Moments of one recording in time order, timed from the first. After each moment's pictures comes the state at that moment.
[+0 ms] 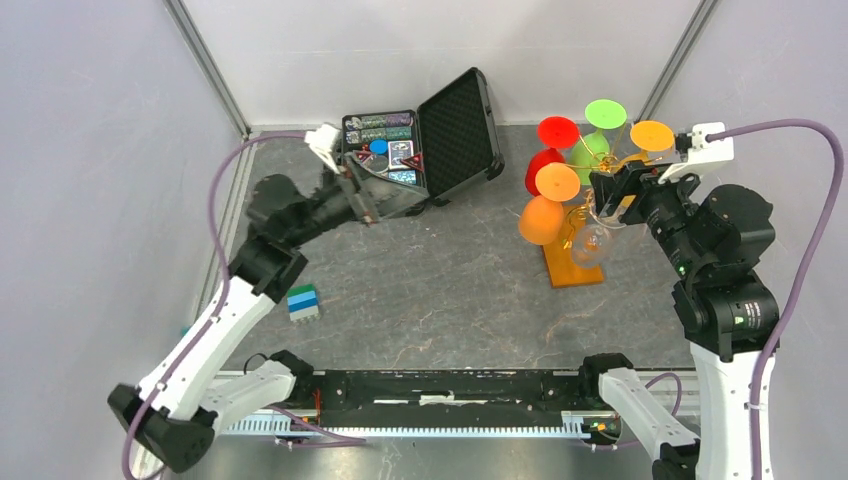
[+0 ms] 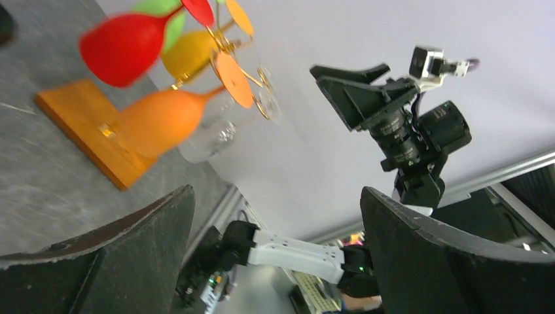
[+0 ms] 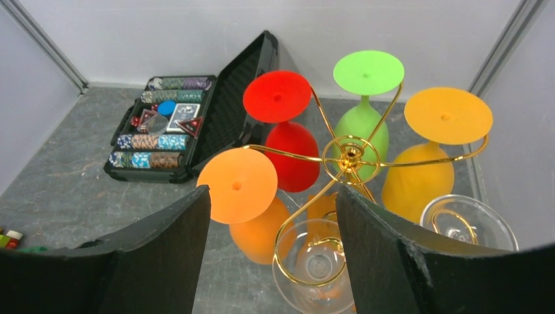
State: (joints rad) left arm -0.44 0.94 1.05 0.06 0.60 -1.06; right arm 0.12 0.80 1.44 -0.70 -0.08 0.11
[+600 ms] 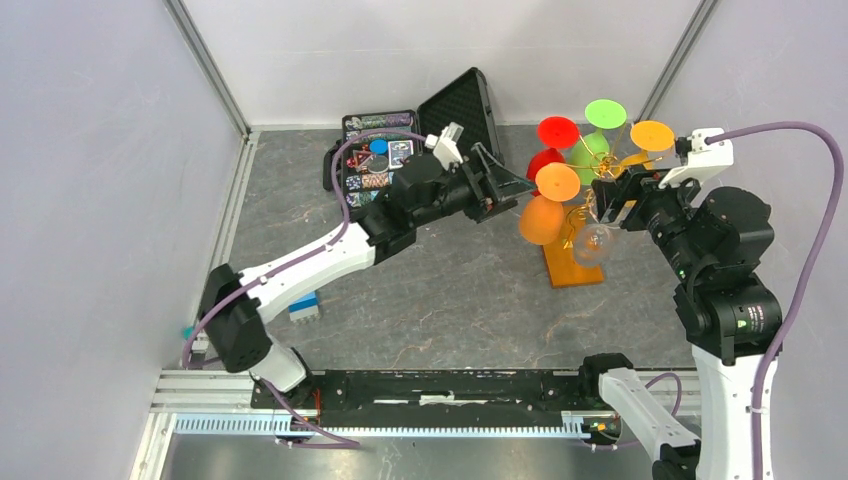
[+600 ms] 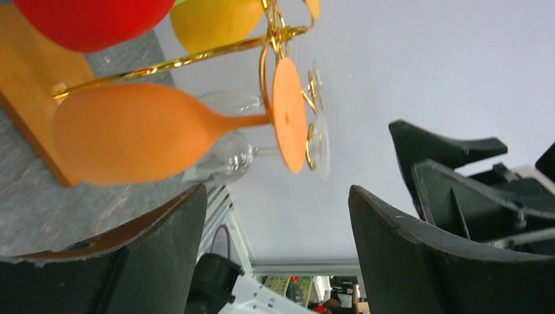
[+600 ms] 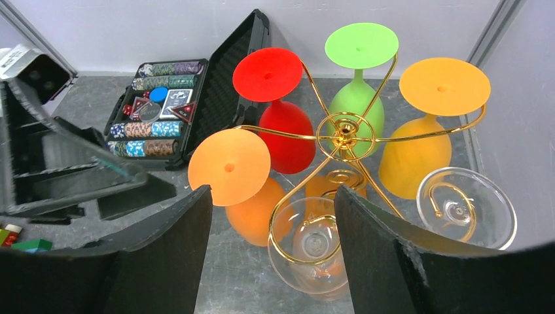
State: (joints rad) left arm -0.89 1.51 1.32 0.11 0.20 -1.19; right arm 0.12 0.81 1.45 -0.78 -0.06 0.13
